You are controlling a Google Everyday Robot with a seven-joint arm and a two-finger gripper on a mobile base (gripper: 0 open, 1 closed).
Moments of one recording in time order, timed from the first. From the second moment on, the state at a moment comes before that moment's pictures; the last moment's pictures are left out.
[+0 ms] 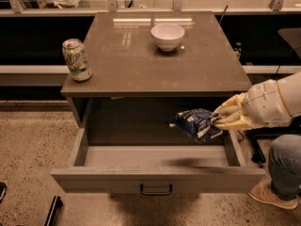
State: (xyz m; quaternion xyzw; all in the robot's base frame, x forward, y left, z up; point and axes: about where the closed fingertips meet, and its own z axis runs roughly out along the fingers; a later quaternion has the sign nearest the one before) arm 0.463 -0.178 0.830 -0.67 0.63 0.16 0.35
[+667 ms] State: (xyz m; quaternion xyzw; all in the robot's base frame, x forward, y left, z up) arm 0.528 -0.187 0.780 -0.63 0.67 0.10 0.38
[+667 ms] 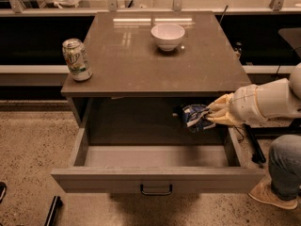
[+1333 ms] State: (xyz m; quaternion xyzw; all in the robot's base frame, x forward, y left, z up) arm 0.541 -0.187 0.772 -0.62 0.69 0.08 0.38
